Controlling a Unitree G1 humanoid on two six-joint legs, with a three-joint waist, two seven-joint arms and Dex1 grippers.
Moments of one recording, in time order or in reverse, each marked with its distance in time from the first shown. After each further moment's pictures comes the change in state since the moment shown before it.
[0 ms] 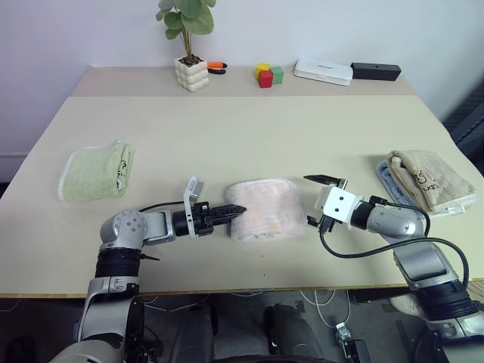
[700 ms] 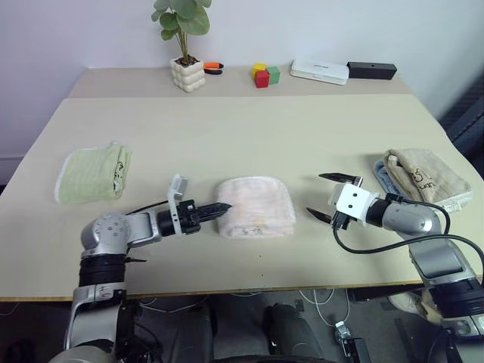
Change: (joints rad) left arm 0.076 0.082 0.101 -0.109 -0.035 0.013 0.033; right arm -0.002 -0.072 -0.043 0.065 -0.002 -0.004 0.011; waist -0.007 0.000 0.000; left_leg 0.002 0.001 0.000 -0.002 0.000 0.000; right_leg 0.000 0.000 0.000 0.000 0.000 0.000
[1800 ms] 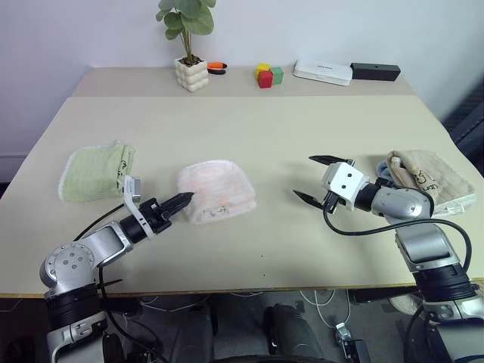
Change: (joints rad) left arm 0.179 -0.027 0.225 -0.206 -0.133 -0.173 0.257; right arm -0.111 0.079 0.009 -0.028 0.072 0.078 0.000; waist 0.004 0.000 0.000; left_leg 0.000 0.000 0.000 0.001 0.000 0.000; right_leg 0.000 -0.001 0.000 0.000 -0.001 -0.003
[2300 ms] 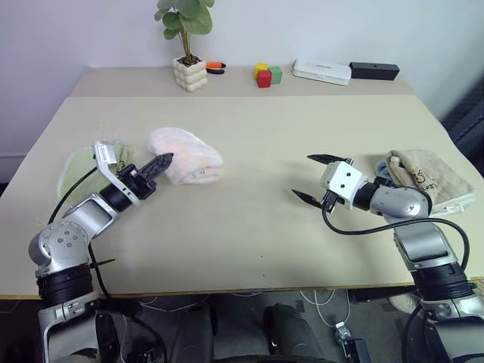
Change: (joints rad) left arm -0.161 0.080 -0.023 0.056 0.097 -0.270 -0.080; right arm -0.011 0.049 -0.005 -0.008 0.069 0.031 0.019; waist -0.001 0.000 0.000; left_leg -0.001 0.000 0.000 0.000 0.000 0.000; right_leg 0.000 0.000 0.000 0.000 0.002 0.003
